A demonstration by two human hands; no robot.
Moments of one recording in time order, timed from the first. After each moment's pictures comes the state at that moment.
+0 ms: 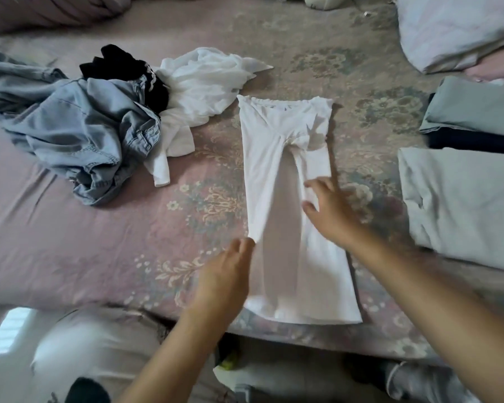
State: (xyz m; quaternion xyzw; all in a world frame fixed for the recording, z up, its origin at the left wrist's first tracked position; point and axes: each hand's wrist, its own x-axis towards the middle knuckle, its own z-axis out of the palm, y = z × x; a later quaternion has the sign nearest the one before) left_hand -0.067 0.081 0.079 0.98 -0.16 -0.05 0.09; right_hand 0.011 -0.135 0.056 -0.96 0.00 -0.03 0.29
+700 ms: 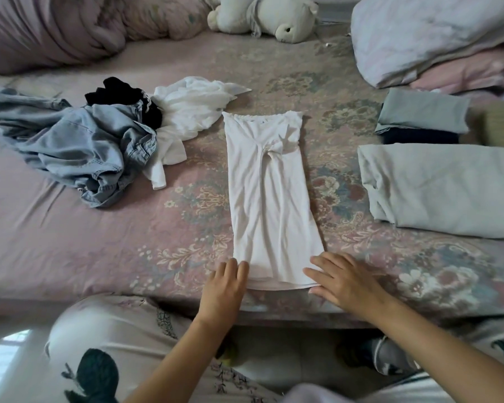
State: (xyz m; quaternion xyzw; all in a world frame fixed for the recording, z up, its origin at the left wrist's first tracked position) left_hand -0.127 0.092 0.025 0.95 -0.28 0.09 0.05; right_hand -0.159 -0.183 0.009 -0.93 -0.31 -0.18 0.02
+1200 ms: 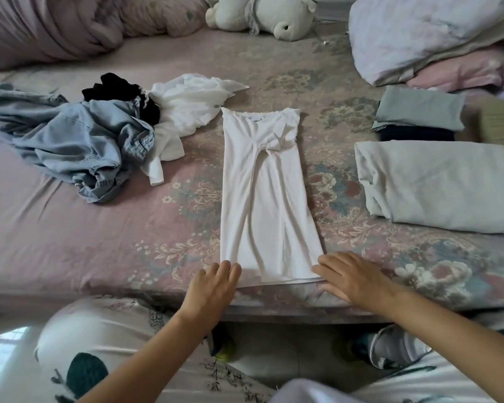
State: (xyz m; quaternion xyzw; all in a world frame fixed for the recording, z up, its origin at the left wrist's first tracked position) left_hand -0.124 0.114 0.010 0.92 -0.35 0.14 -0.03; right_hand -0.164 -0.203 0.014 -0.92 -0.35 -0.18 0.00
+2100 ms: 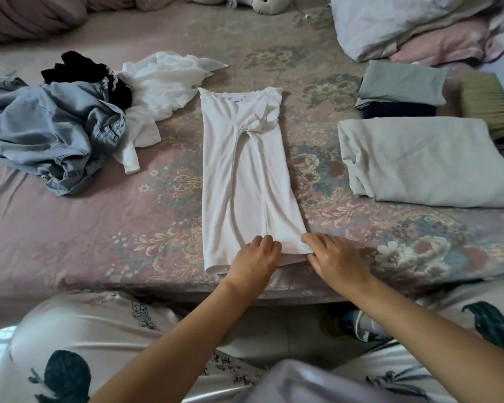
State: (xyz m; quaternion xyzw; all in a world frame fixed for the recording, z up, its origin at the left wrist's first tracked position) left_hand -0.123 0.018 0.025 0.90 -0.42 0.08 0.08; right_hand -0.172 -0.174 0.012 -0.96 -0.15 -0.23 0.08
